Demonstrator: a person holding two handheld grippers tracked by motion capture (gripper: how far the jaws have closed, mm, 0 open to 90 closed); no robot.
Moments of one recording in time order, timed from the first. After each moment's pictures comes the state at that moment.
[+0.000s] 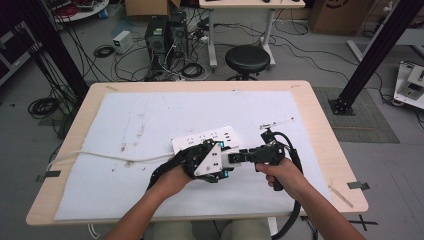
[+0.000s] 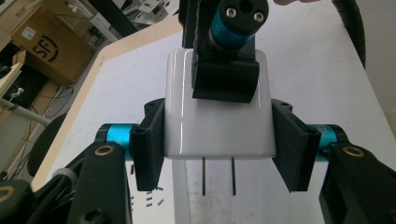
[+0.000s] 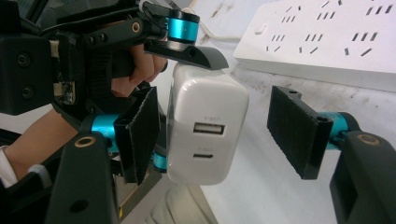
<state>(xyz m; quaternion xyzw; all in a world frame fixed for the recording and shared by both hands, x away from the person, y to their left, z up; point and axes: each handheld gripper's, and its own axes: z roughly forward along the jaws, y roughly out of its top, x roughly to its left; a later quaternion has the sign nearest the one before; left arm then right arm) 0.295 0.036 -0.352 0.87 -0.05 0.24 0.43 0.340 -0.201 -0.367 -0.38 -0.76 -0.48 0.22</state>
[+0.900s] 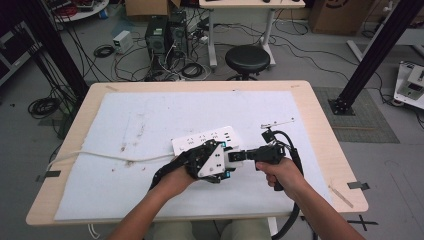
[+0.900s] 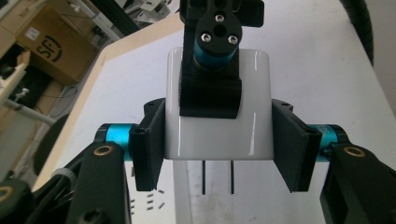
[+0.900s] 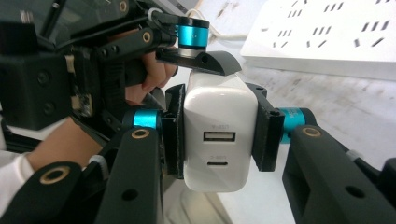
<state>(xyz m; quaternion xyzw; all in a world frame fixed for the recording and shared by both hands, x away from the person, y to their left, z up) 0.299 0.034 -0.356 0.87 -0.03 0.23 0.44 0.341 -0.203 -0.368 -0.39 -0.75 -0.48 0.23</state>
